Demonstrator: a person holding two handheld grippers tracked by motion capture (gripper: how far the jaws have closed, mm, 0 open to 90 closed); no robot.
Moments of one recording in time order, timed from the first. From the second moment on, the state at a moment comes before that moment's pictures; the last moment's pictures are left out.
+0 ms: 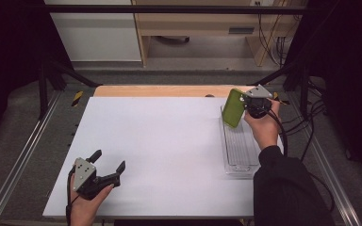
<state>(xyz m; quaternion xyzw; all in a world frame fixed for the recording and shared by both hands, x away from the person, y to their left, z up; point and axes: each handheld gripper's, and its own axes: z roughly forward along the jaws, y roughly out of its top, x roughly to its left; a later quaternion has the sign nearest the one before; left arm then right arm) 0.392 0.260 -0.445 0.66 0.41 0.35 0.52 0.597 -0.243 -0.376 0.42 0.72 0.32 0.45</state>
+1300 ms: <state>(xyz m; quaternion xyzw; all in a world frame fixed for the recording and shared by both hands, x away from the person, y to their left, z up) 0.392 0.260 -0.445 0.66 0.41 0.35 0.53 0.604 -0.228 -0.385 0.41 0.72 0.31 0.46</state>
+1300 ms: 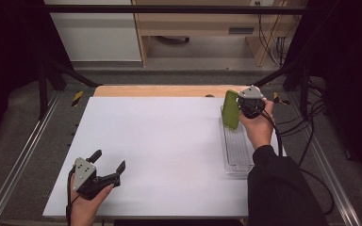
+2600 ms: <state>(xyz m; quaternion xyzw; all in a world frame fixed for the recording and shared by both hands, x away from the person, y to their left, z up) 0.393 0.259 -0.445 0.66 0.41 0.34 0.52 0.620 -0.227 -0.393 0.46 0.68 0.38 0.42</state>
